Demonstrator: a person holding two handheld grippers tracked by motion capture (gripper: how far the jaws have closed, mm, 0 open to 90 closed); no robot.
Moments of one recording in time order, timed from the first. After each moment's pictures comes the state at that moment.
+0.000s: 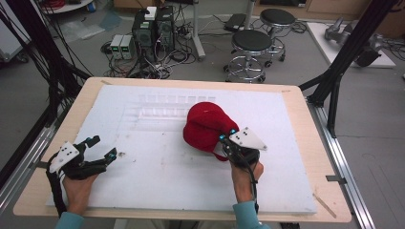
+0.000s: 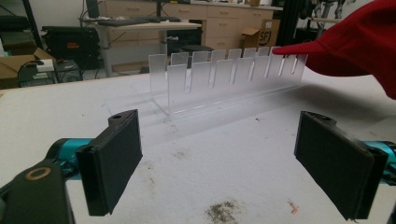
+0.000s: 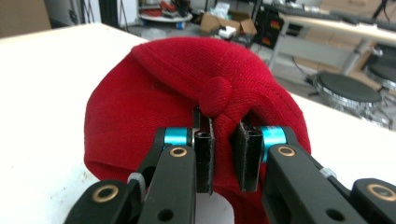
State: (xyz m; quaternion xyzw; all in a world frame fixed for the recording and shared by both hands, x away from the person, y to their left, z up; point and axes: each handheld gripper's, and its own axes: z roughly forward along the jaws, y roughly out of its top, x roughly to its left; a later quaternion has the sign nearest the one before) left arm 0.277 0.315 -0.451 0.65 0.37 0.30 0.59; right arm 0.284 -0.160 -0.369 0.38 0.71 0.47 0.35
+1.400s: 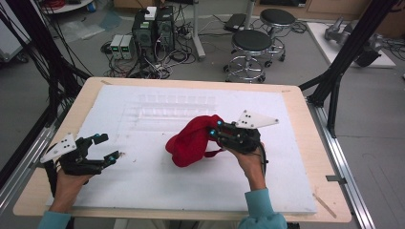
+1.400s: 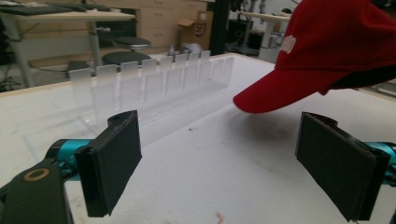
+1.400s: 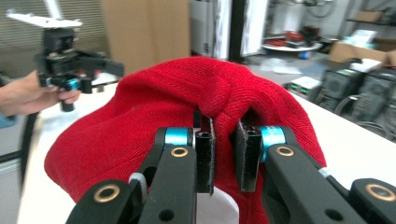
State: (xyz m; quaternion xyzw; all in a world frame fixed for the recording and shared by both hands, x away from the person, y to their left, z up) left arm 0.281 0.308 -0.410 0.70 0.28 0.18 0.63; right arm 0.316 -0.172 -0.335 0.21 0.76 0.60 0.15
